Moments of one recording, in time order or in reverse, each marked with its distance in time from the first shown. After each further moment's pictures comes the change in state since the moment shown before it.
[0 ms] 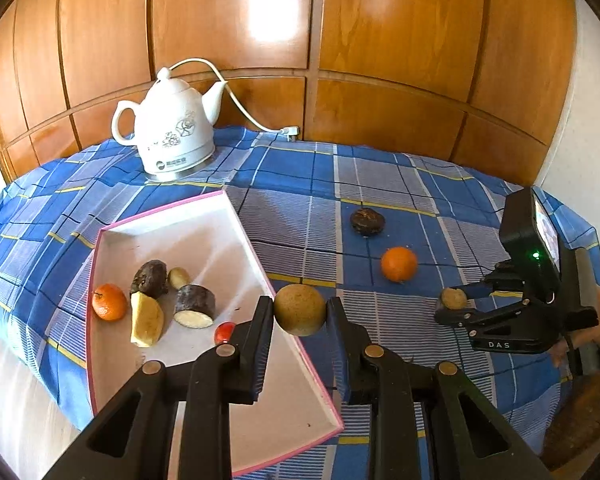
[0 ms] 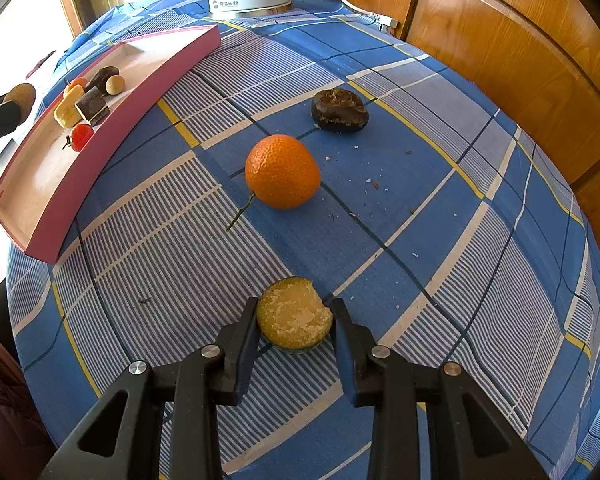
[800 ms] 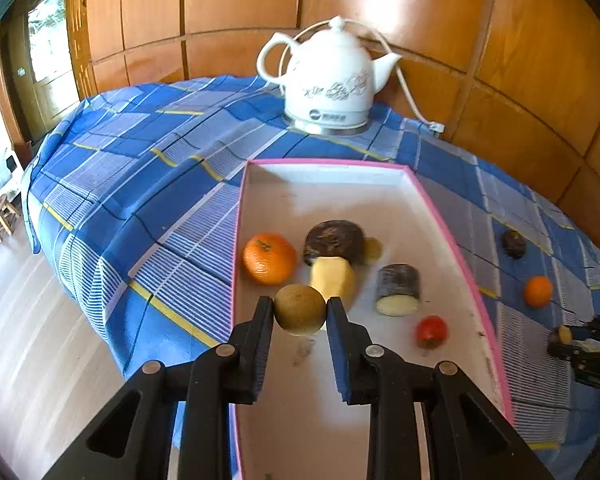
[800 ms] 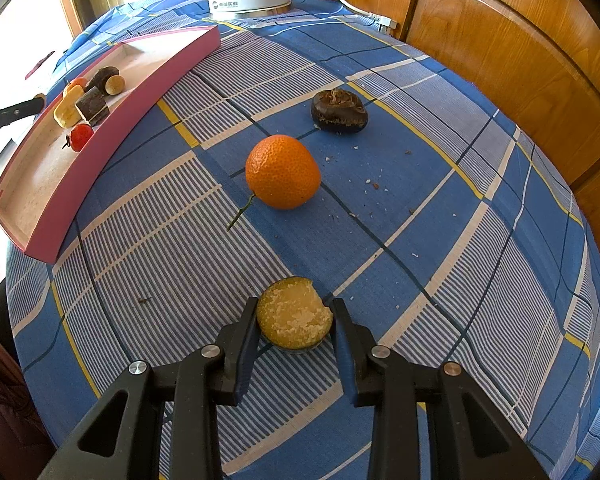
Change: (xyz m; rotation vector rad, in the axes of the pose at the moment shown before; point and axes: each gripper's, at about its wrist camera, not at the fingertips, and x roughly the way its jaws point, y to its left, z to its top) left arm 0.025 0.139 -0.028 -0.279 0.077 0.221; right arm -0.001 -0.001 0.000 0.002 -0.002 -0.003
